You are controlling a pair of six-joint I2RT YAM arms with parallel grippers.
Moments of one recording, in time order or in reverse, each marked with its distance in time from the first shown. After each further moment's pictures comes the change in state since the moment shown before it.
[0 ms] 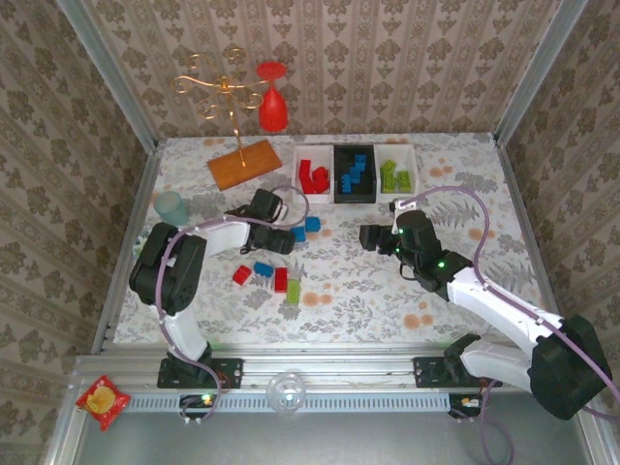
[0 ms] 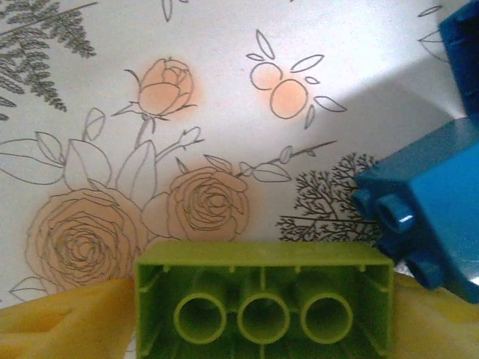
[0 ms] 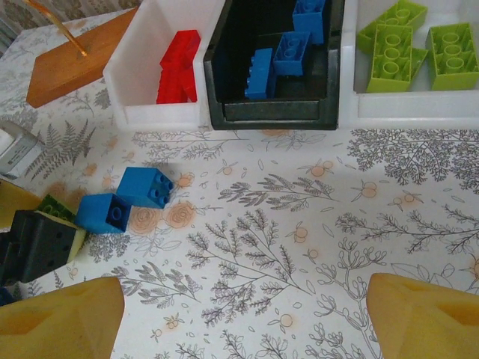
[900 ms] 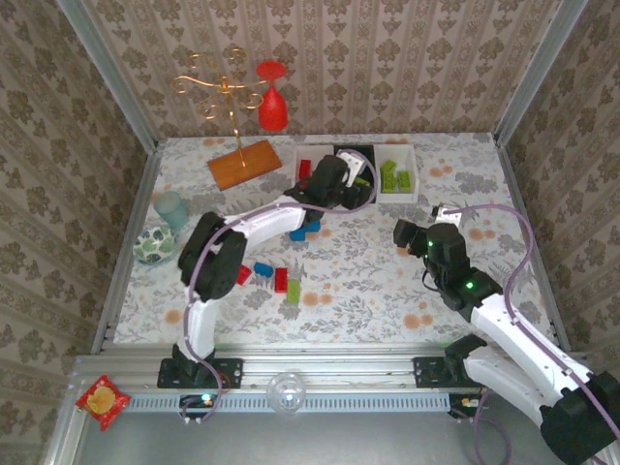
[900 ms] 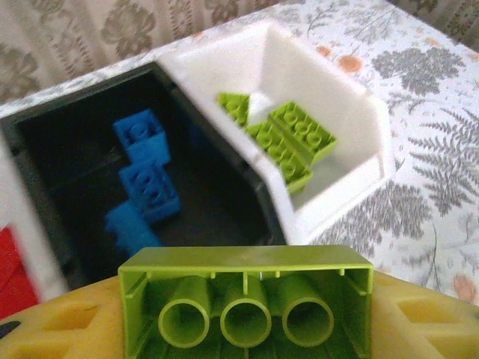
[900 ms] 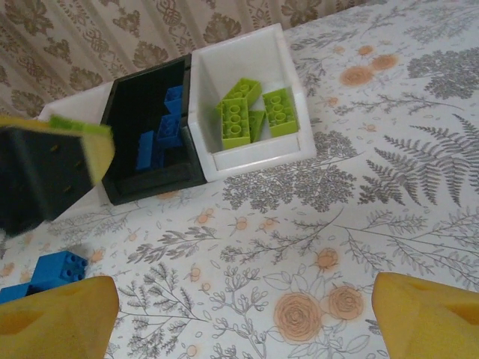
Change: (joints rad) left arm -0.288 0.293 0.581 0.319 0.010 -0.005; right arm -0.109 -0.283 -0.100 -0.107 0.216 0.084
